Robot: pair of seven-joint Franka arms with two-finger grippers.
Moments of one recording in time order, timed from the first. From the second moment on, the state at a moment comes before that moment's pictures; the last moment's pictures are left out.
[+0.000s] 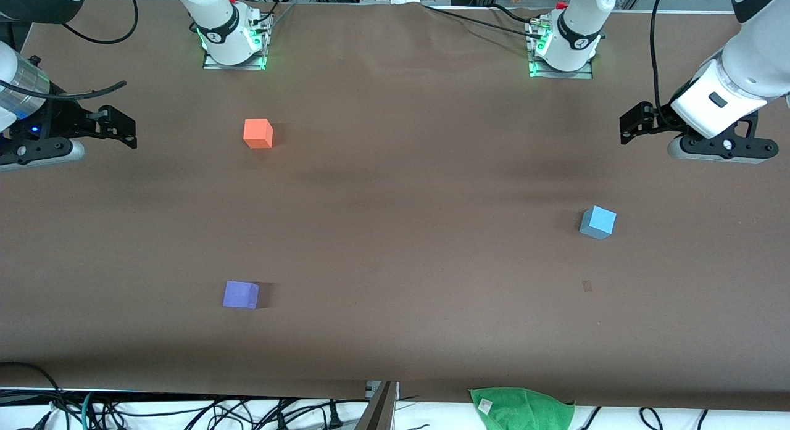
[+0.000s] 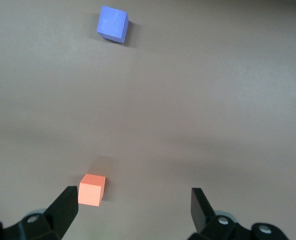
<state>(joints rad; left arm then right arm) 0.08 0.02 -0.21 -1.62 0.00 1.56 -0.08 0.12 0.05 -0.05 -1.60 -0.04 1.61 -0.12</state>
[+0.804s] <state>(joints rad) 0.09 0.02 -0.21 -1.62 0.00 1.53 -0.08 0.12 0.05 -0.05 -1.60 -0.04 1.61 -0.12</state>
